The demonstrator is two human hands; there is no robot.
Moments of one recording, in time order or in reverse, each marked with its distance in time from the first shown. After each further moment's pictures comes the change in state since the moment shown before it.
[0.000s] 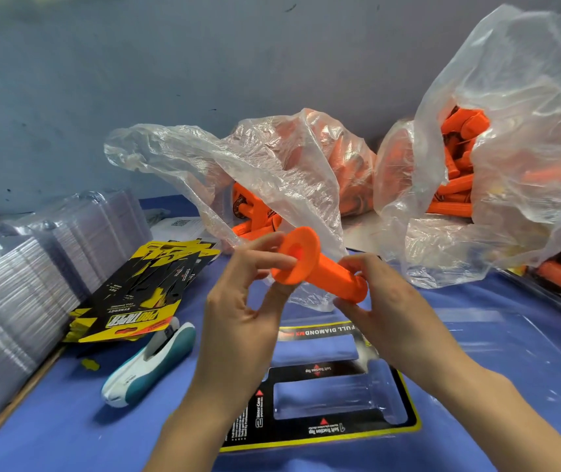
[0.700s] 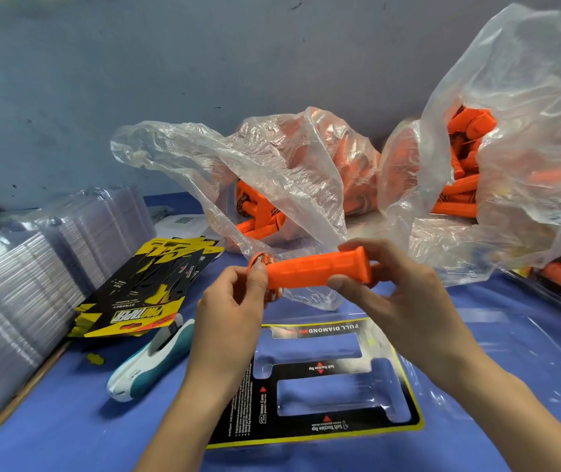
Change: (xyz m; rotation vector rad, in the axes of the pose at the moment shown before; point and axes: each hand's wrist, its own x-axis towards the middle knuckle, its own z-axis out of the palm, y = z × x) left_hand 0.001 -0.016 -0.006 0.102 0.091 -0.459; right_hand 0.001 -0.017 -0.017 0.362 0.110 -0.001
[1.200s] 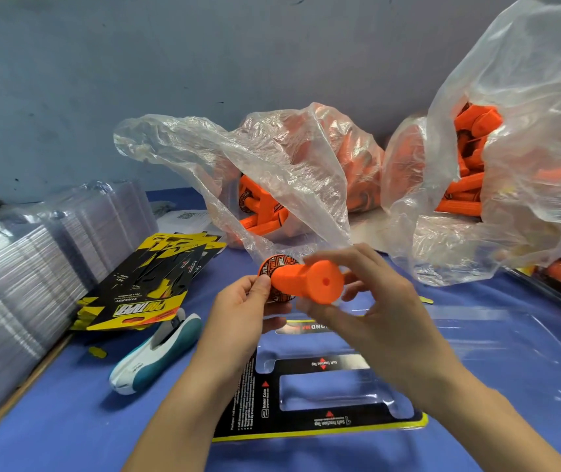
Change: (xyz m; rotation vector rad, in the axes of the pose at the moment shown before) left_hand 0.002 -0.009 0.006 -0.296 -0.206 -0.332; right_hand -0.011 -0.025 0.023 0.098 -0.060 -0.138
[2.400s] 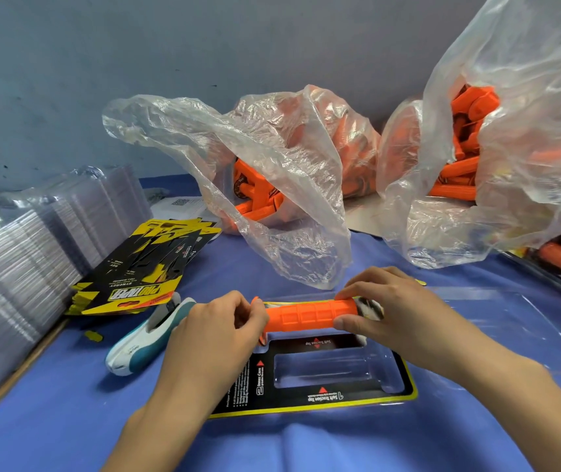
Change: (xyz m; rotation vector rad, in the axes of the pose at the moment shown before) left_hand -0.022 -0.027 -0.030 0.979 0.165 0.297; right_hand -0.016 0.052 -0.036 -0.584 -0.462 0.167
